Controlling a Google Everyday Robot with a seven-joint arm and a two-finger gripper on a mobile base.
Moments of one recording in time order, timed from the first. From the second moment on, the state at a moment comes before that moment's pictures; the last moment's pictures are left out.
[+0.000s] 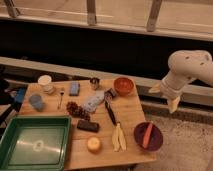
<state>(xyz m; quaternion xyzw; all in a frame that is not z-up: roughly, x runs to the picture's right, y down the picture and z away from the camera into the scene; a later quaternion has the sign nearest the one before) 0.288 0.058 0.683 -0.10 0.26 0.92 0.27</state>
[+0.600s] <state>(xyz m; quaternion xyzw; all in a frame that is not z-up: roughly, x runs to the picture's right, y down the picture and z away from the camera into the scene) 0.279 0.052 0.676 -0.09 0.26 0.92 0.29</state>
